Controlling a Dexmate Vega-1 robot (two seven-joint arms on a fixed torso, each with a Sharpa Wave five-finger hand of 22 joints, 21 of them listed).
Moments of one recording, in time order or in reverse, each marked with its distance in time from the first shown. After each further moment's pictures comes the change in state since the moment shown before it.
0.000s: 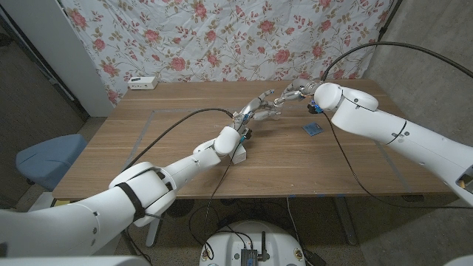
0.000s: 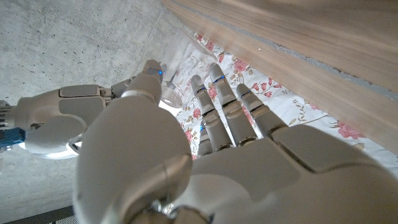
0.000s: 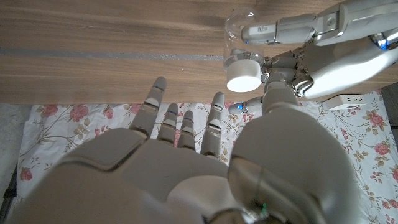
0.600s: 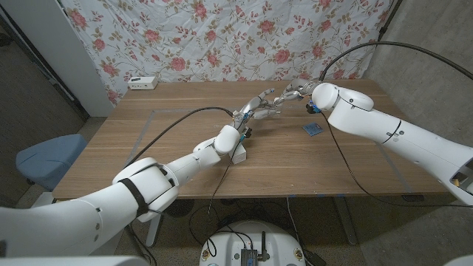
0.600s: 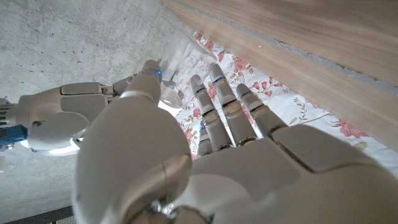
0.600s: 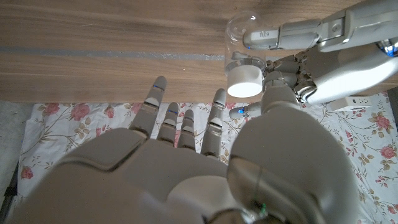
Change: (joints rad) left arm -0.031 -0.025 0.008 0.070 -0.005 -0.034 0.000; left_hand -0.008 -0.008 0.000 0.000 0.000 0.005 -0.005 0.000 0.000 0.000 0.000 0.000 0.001 0.000 0.000 0.000 0.000 0.000 0.000 0.000 0.000; right arm 0.014 0.022 -0.019 0.028 -0.019 -0.004 -0.002; right_hand 0.021 0.011 0.007 -0.015 0.000 0.041 -0.023 0.024 0.009 0.021 0.000 0.003 0.000 0.008 -0.002 0.004 0.002 0.013 -0.002 0.000 0.000
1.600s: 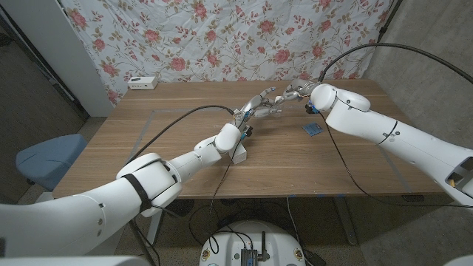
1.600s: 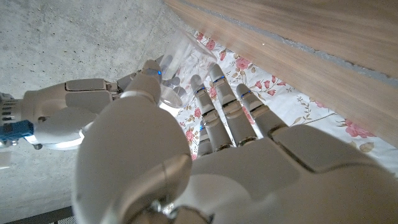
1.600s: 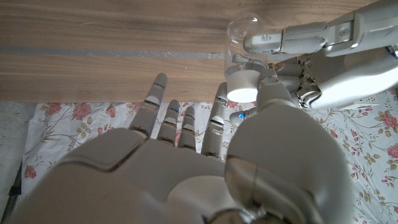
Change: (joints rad) left arm -0.022 -0.016 0.018 0.038 -0.010 -0.019 0.003; left_hand 0.000 0.000 0.000 0.000 -0.003 0.000 0.000 0.000 0.000 0.000 0.000 -0.005 0.000 0.000 0.000 0.000 0.000 0.000 0.000 0.000 0.000; right arm -0.005 0.016 0.000 0.026 -0.009 0.008 -0.021; right_hand 0.035 0.019 0.023 -0.015 0.008 0.091 -0.023 0.045 0.018 0.027 -0.013 0.004 0.000 0.023 -0.016 0.000 0.001 0.023 -0.013 0.000 0.000
